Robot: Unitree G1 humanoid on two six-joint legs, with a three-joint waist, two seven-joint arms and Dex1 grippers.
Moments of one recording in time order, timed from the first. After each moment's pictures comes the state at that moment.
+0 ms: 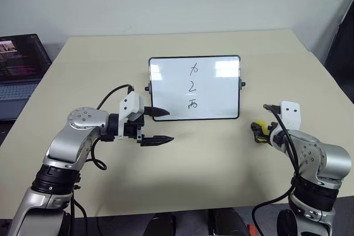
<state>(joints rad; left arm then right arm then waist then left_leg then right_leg) -0.42 0.76 -0.07 -0.09 -0.43 0.36 -1.24 -0.40 -0.18 -0.37 -0.47 0.22 1.52 0.02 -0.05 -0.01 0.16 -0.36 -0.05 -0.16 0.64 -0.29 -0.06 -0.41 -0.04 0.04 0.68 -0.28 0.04</state>
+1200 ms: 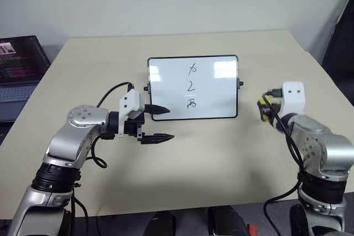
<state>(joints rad) -0.44 0.75 -0.07 -0.08 -0.42 0.36 -1.21 -0.48 -0.38 -0.18 -0.45 0.20 1.17 0.15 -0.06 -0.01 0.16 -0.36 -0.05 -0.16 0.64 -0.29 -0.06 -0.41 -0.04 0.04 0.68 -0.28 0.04</state>
